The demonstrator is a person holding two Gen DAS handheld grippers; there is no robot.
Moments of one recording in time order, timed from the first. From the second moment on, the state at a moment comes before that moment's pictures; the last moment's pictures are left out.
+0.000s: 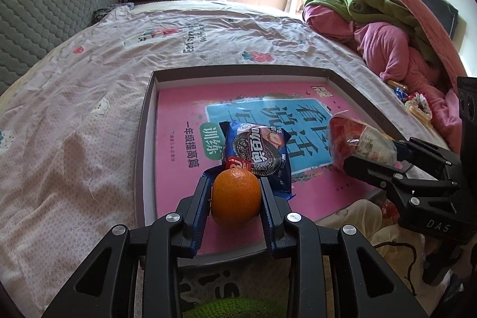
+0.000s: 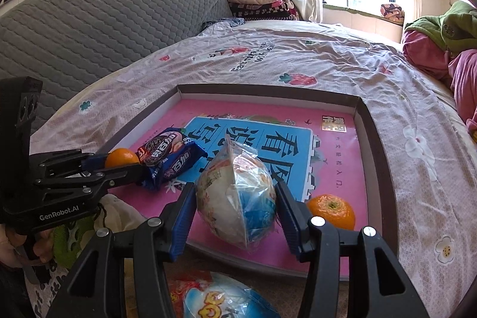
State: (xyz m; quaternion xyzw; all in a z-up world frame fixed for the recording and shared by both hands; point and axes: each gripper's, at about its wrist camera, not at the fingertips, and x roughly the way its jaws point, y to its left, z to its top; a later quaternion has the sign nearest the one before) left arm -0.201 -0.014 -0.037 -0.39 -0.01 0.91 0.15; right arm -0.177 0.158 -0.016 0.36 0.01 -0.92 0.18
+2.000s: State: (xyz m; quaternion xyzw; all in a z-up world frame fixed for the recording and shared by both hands) left arm -0.199 -0.028 -0.037 -0.40 -0.03 0.91 0.13; right arm -0.163 0.163 -0.003 0.34 0.02 -0.93 0.16
